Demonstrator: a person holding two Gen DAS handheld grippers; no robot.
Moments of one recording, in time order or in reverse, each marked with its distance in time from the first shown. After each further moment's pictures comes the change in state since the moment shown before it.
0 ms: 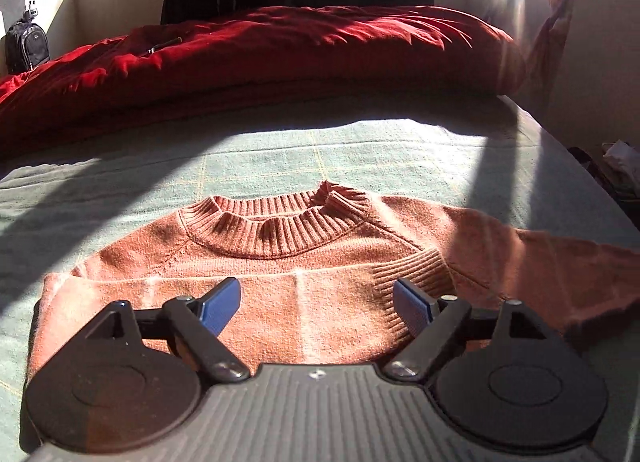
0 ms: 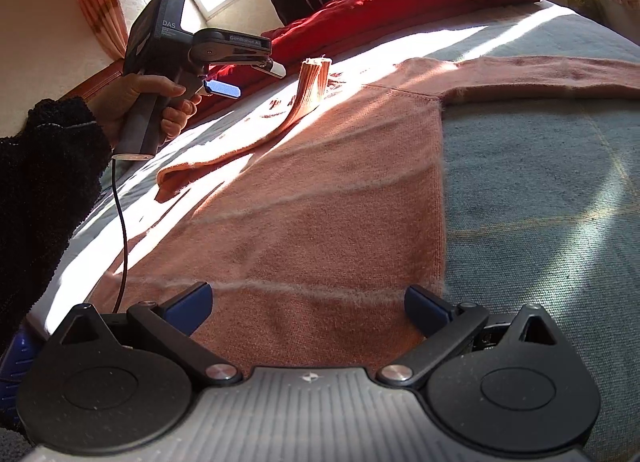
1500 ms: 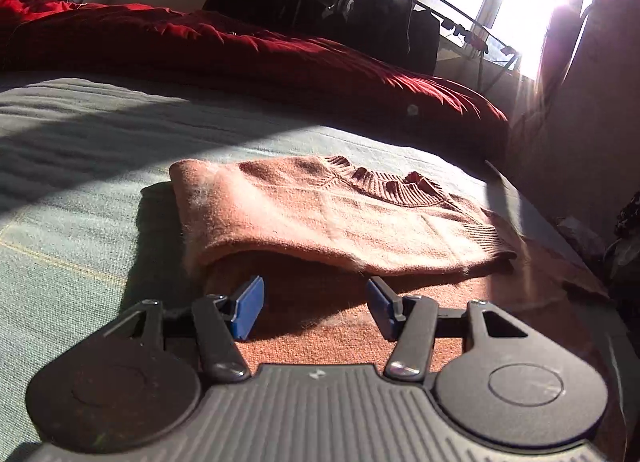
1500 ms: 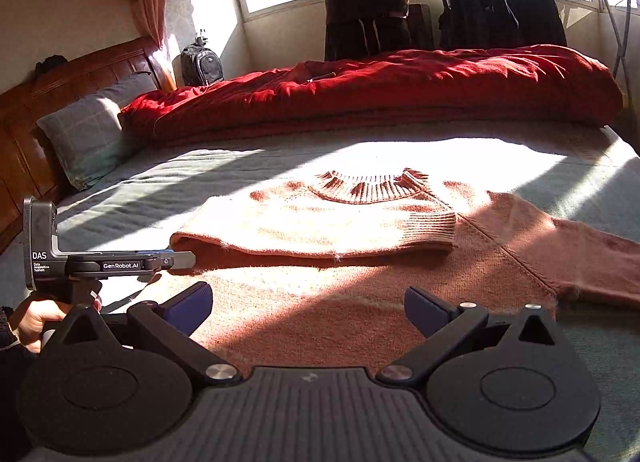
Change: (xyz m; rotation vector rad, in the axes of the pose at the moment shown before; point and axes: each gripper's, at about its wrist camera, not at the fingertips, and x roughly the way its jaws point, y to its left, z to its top) left arm -0.049 0.206 -0.130 -0.243 -0.185 -0.215; right arm 0.085 0.128 0.112 -0.264 -0.073 -0.081
